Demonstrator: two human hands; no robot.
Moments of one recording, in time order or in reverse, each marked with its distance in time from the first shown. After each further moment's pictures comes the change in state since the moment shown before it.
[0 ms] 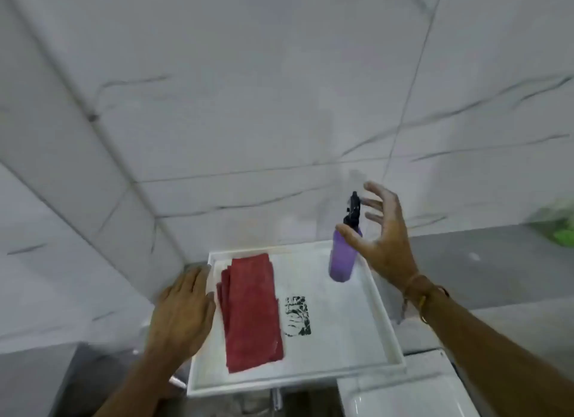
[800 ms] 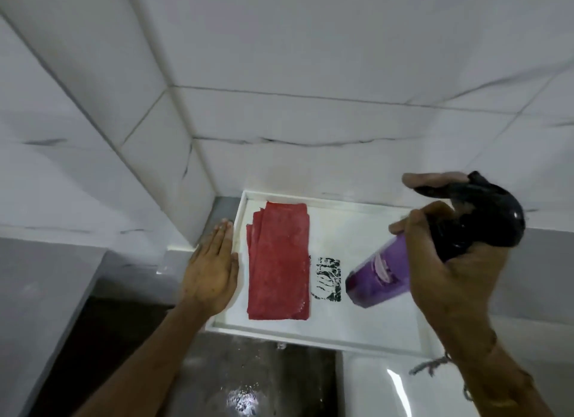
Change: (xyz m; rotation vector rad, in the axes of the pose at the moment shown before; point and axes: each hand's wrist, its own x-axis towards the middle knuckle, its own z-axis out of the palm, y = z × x) left_hand -0.010 -0.026 0.090 -0.192 -0.058 -0.182; right_hand -0.037 -0.061 0.042 0.177 0.086 -0.026
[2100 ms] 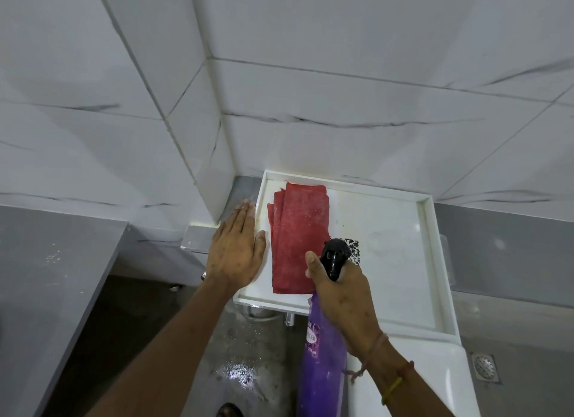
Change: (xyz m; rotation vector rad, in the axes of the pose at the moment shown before) left_hand -0.001 -0.004 0.006 -0.028 0.042 0.012; right_hand -0.106 0.042 0.082 -0.255 -0.334 0.783
